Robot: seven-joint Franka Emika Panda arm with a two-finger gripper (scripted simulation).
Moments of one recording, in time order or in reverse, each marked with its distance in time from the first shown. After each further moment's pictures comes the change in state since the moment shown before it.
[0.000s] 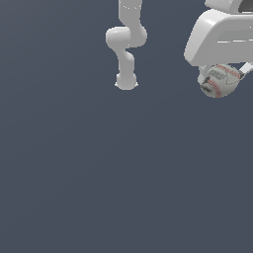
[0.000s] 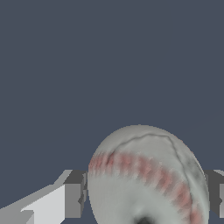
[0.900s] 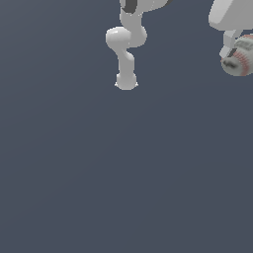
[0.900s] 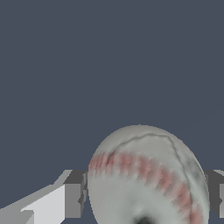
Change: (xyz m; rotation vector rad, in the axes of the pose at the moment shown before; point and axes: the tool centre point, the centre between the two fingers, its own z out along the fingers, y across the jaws) arm 0.002 -0.020 -0.055 0.000 -0.001 0.000
